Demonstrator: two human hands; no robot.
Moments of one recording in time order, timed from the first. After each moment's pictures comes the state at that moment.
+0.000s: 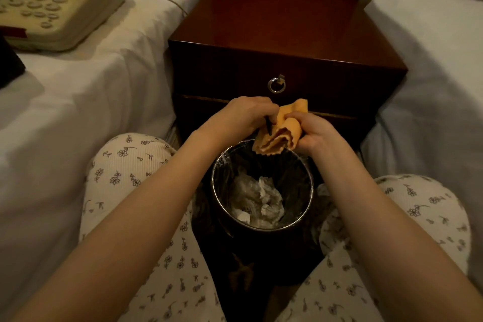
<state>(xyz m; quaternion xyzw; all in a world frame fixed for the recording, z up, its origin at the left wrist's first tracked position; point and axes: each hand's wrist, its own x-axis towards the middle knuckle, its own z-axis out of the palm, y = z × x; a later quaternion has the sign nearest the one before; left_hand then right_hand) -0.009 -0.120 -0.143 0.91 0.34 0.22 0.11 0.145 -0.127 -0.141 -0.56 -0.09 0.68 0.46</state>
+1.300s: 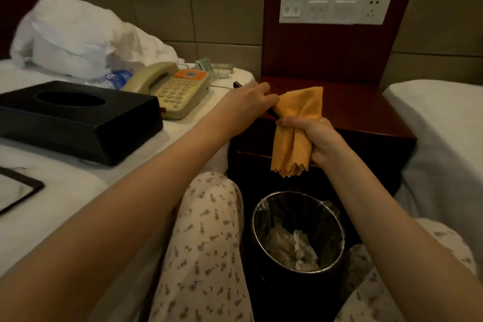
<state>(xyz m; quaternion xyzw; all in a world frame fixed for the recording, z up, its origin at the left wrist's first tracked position) -0.067 -0.182 0.008 0.83 0.48 0.10 -0.27 0.087 -0.188 -0.023 -0.47 -0.43 0.59 0.50</state>
